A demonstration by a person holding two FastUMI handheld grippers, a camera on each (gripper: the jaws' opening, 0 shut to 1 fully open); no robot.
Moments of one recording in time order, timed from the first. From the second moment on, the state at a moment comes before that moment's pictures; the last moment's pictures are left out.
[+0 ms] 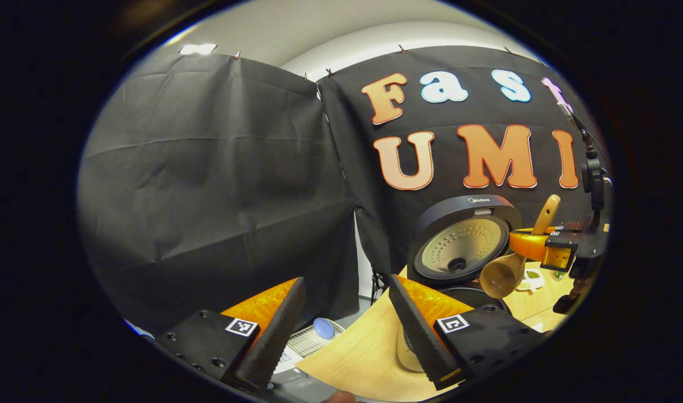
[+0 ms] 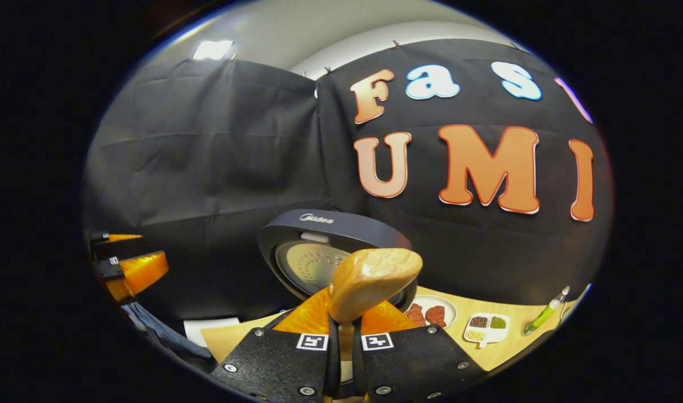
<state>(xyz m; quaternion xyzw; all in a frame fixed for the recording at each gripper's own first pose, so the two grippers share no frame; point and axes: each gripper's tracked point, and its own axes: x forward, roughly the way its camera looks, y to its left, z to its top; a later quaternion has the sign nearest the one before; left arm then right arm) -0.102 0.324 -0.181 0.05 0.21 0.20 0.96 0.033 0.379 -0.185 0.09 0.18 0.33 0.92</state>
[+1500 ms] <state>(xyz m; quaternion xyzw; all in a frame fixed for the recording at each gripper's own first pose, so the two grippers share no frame) -0.066 0.206 -0.178 0.04 0.22 0.13 0.97 -0.013 0.088 -0.286 0.13 0.31 0.10 0.94</state>
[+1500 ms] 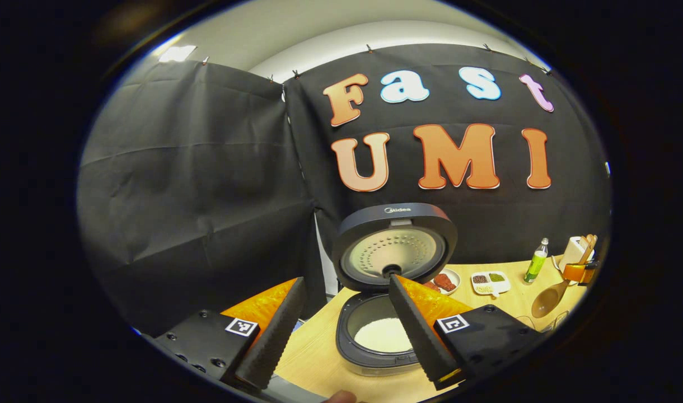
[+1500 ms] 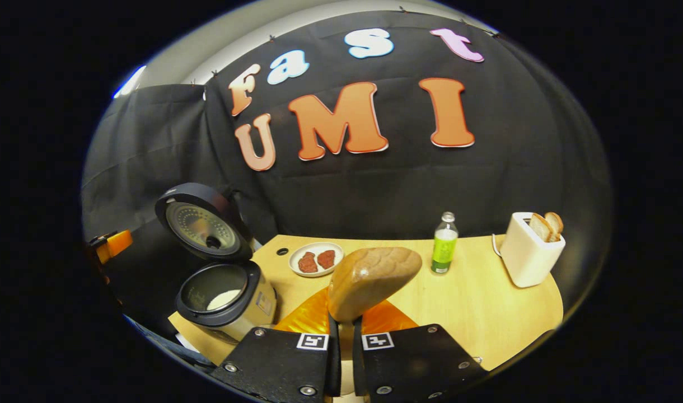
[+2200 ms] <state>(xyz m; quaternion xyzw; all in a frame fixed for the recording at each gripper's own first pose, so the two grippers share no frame) -0.044 0.147 -0.181 0.02 0.23 0.08 0.97 -0.072 -0.033 -0.320 0.13 0.35 -0.04 0.92</state>
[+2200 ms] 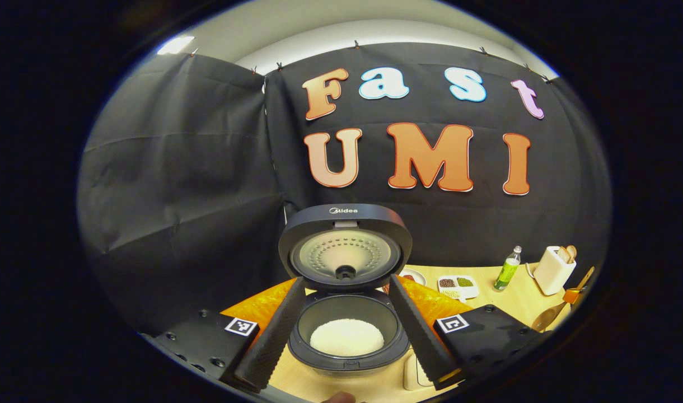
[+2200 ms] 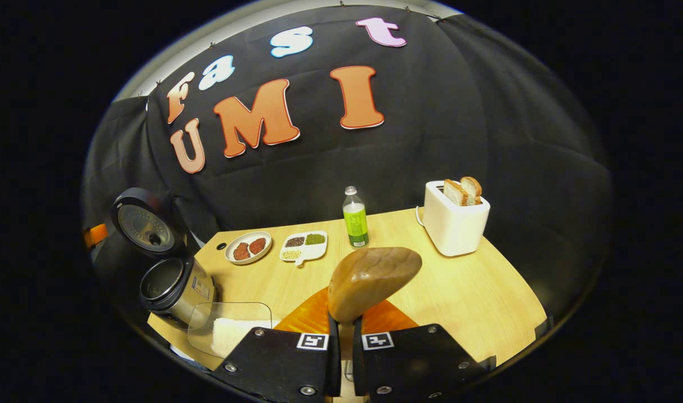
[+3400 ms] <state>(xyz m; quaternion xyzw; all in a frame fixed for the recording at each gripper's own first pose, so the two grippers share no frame) -0.027 0.110 -0.157 0.09 0.19 0.06 0.98 -0.124 -0.039 -0.382 0.19 0.42 -0.09 0.88</state>
